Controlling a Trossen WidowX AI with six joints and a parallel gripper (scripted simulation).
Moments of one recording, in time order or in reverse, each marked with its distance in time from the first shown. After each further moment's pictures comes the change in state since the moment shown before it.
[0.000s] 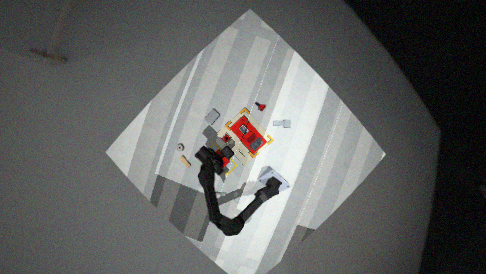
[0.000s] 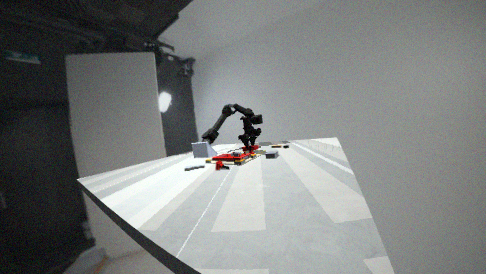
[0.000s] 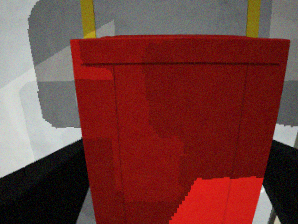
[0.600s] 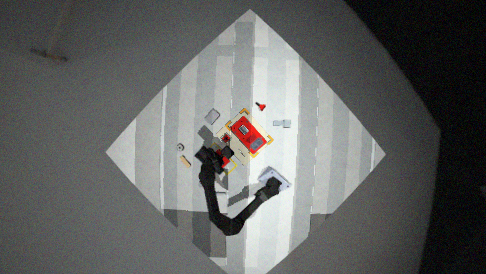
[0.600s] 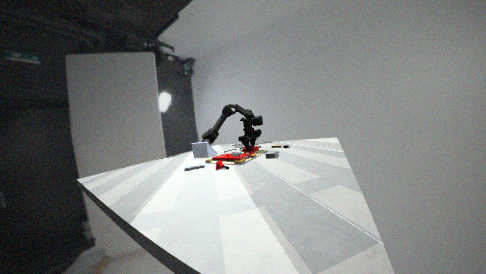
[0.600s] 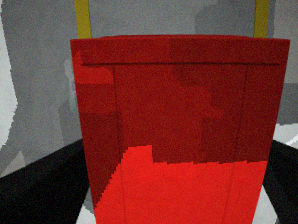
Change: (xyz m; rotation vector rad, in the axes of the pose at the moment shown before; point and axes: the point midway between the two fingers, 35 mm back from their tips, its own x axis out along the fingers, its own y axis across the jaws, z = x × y) arm 0.009 0.000 0.000 0.000 0.000 0.000
